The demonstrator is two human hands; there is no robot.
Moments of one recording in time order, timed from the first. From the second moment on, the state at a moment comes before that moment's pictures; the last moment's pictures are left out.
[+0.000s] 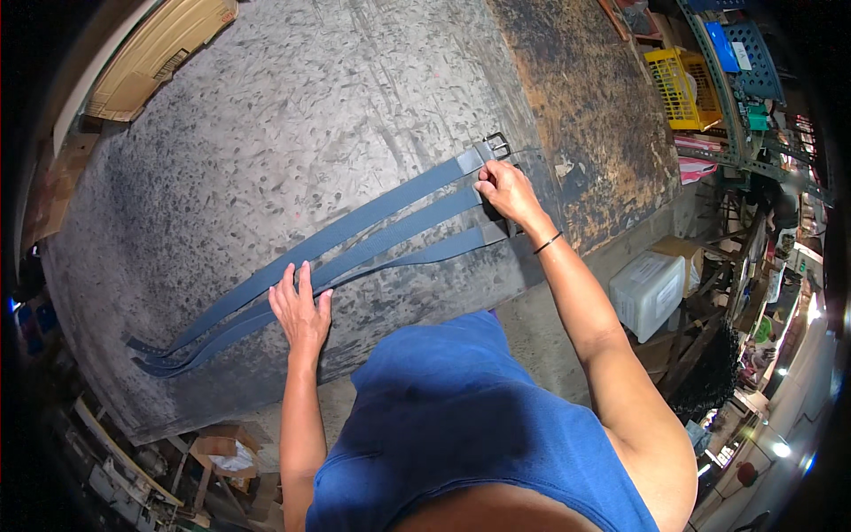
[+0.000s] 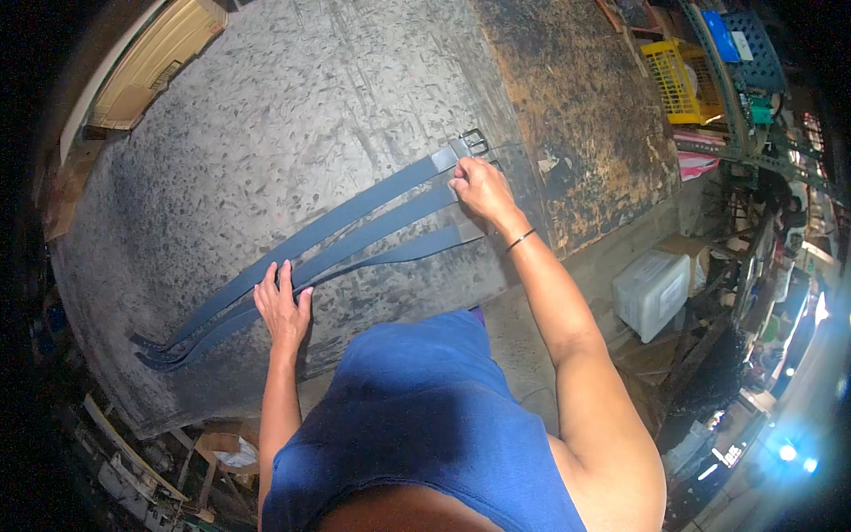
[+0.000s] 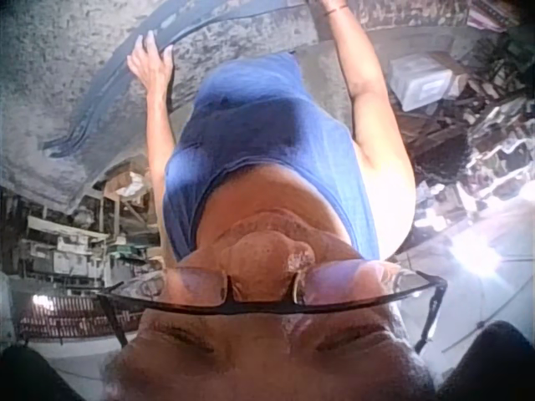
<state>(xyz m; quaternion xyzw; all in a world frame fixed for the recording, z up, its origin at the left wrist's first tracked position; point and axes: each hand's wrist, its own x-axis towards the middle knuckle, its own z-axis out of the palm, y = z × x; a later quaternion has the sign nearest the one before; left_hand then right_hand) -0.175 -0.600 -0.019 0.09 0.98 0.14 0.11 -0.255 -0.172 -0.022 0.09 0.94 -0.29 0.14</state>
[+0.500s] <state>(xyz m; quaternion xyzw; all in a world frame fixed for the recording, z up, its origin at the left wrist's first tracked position) -0.176 -0.598 -0.016 0.09 0.98 0.14 0.13 -0.257 -0.175 -0.017 0.10 0.94 -0.28 0.15</state>
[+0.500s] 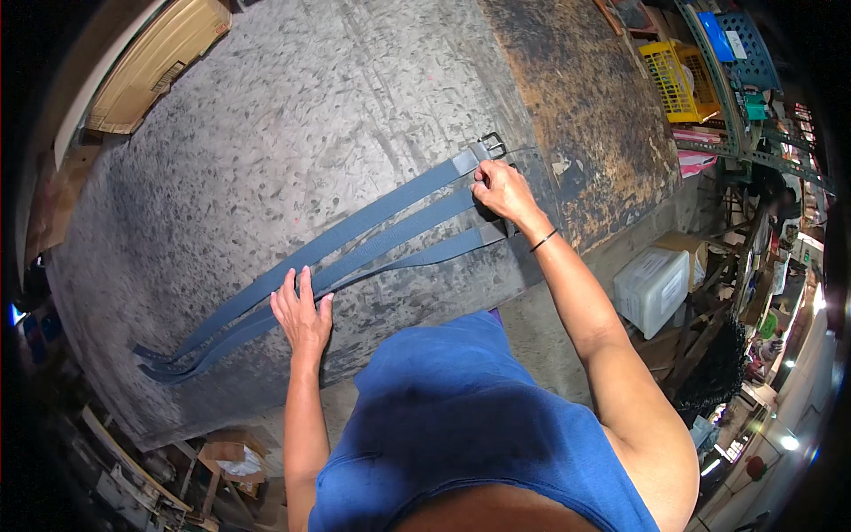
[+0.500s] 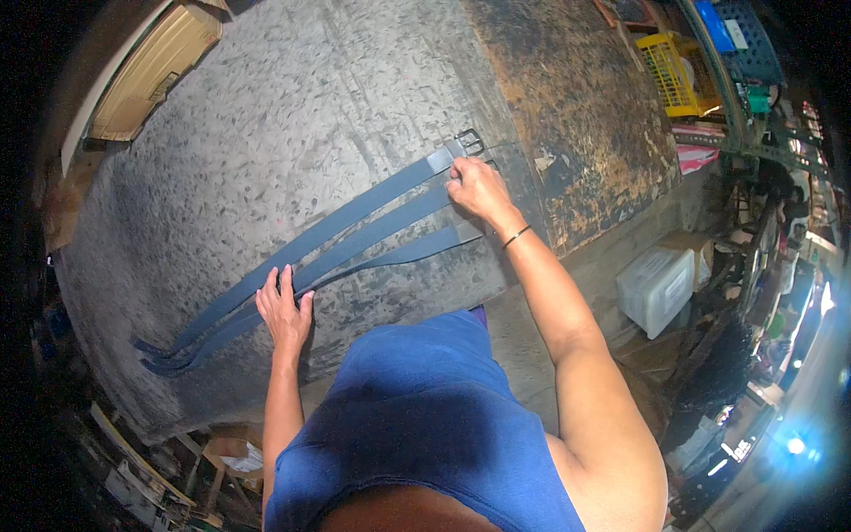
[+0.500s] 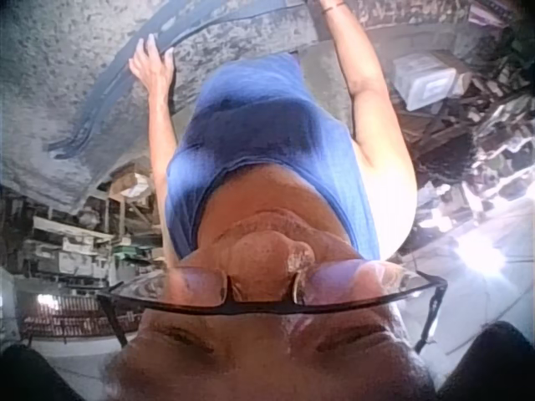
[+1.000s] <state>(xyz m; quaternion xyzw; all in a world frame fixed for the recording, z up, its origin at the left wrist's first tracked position) -0.194 -0.531 0.026 0.14 0.92 0.37 0.00 -0.239 -0.159 0.010 0.03 0.96 -0.23 0.17</state>
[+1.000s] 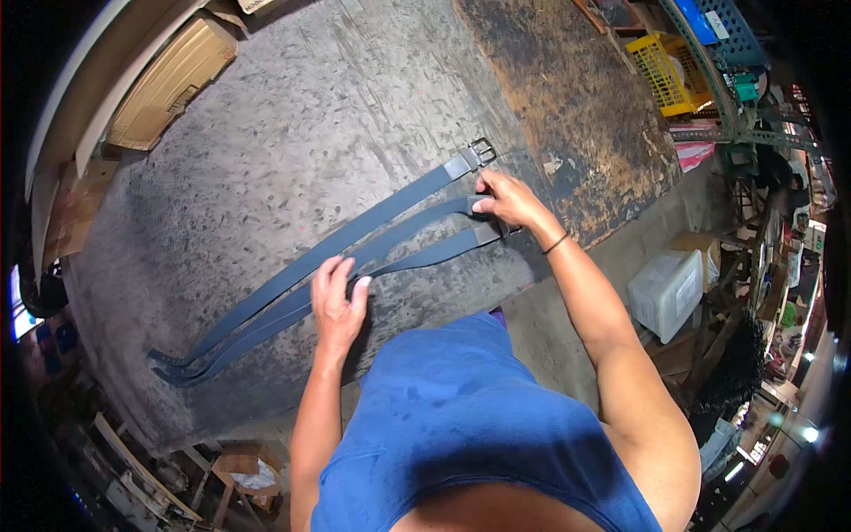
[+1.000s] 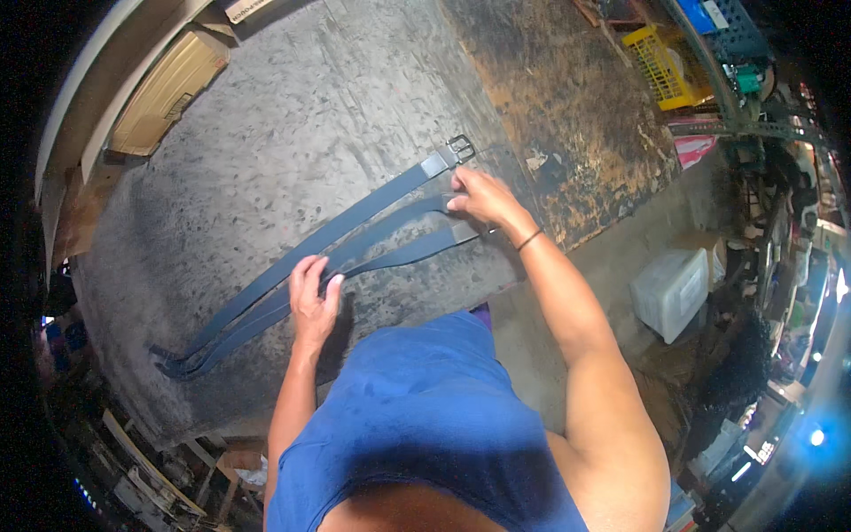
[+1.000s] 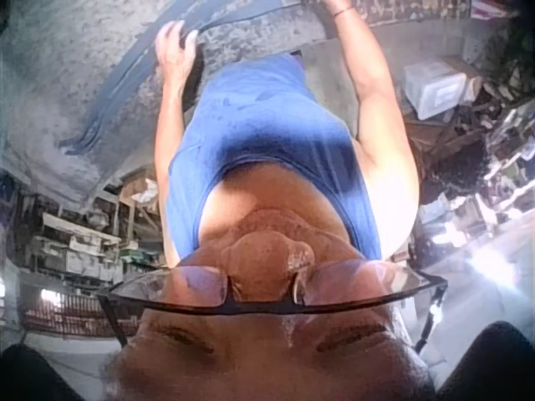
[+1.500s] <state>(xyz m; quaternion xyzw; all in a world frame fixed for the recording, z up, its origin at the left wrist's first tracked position) -0.158 -0.467 0.071 -0.07 0.51 0.85 0.15 -0.160 -0.314 0.100 0.04 0.60 -0.79 0.11</state>
